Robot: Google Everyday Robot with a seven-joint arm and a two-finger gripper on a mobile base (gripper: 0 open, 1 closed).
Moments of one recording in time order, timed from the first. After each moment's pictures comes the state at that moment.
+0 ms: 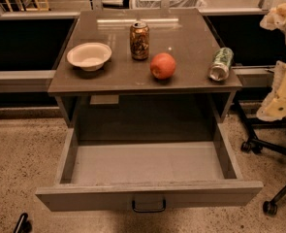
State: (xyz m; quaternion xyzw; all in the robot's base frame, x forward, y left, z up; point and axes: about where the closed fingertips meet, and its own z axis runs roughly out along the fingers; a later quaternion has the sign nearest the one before) arm 0.429 -0.208 1.008 -0.61 0.76 -0.05 0.23
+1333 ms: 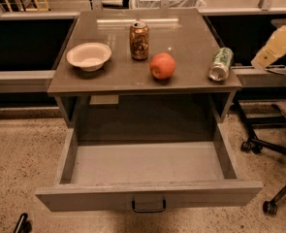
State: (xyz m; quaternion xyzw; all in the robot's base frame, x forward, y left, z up) arm 0.584 -0.324 0.975 -0.40 0.88 -0.07 0.26
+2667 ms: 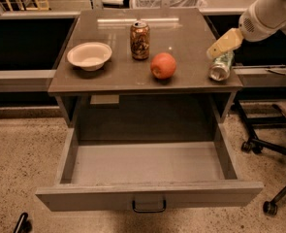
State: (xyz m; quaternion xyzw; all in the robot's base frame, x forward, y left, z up) arm 0.686 -0.285 0.912 -0.23 0.93 -0.01 0.30
